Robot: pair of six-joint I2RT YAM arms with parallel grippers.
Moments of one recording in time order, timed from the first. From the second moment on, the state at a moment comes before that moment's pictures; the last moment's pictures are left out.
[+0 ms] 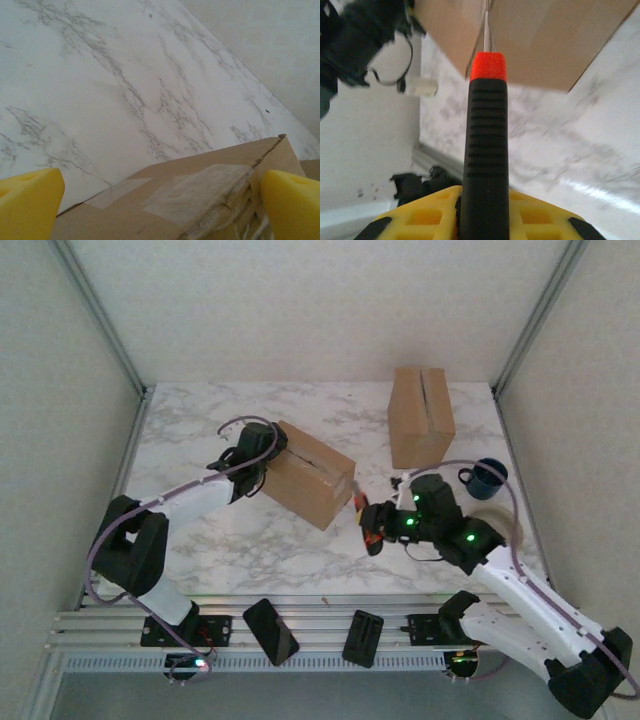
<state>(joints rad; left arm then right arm) -0.46 1.61 1.02 -0.06 -0.42 -0.97 0.64 0.83 0.78 -0.59 -0.40 0.92</state>
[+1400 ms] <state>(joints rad) -0.30 1.51 0.85 -0.18 -0.26 -0.71 0.50 2.01 1.74 -0.90 0.05 0.48</state>
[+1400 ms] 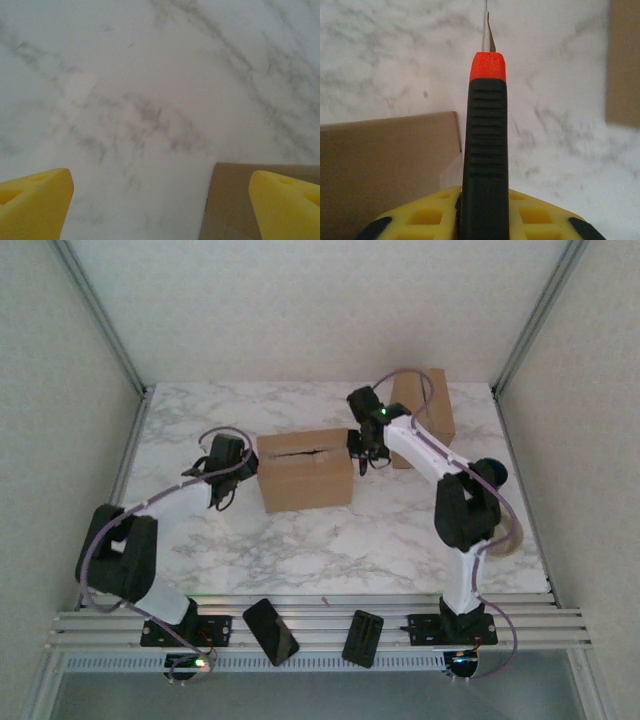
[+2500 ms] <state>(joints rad) -0.30 1.68 1.17 -0.53 -0.42 -0.68 0.60 1.71 1.40 -0.90 0.26 0.48</state>
